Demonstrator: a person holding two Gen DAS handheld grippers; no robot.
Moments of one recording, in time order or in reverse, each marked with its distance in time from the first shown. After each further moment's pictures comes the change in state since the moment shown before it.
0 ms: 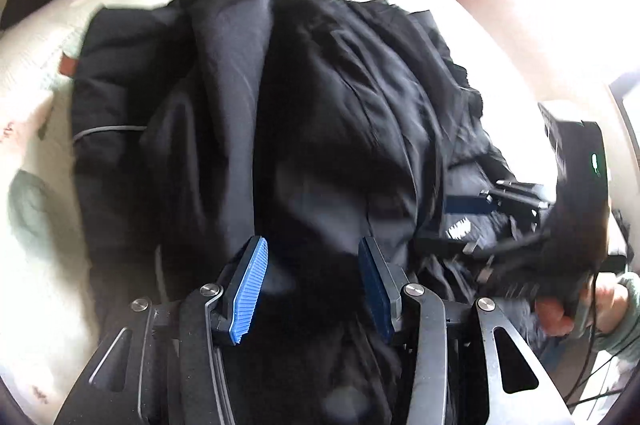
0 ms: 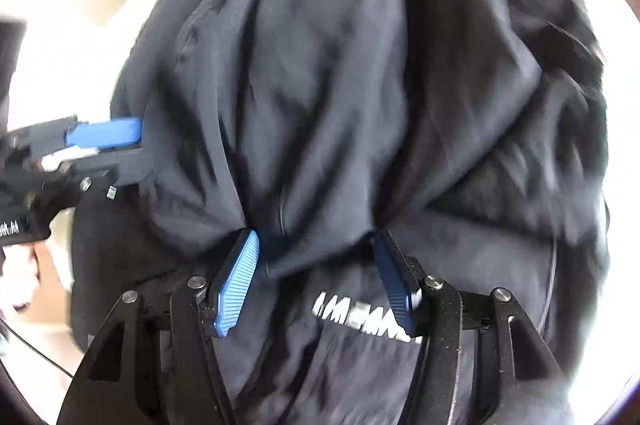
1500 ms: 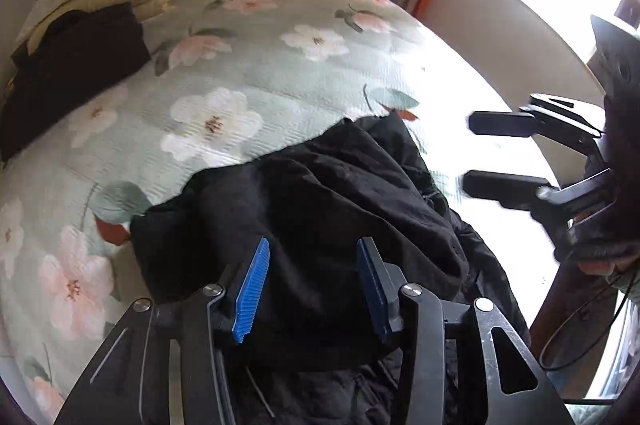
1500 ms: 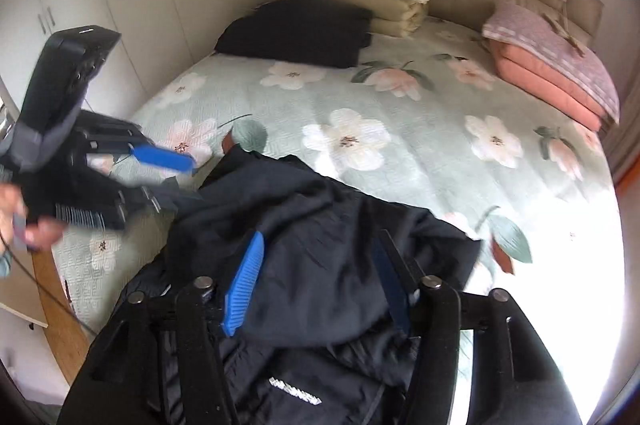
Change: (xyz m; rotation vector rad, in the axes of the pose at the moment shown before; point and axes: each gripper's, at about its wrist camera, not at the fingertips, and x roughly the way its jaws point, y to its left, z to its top) left arm -0.084 -0.031 0.159 0.181 -0.047 0.036; right arm -0.150 0.026 0.124 -0.312 -0.286 -0.079
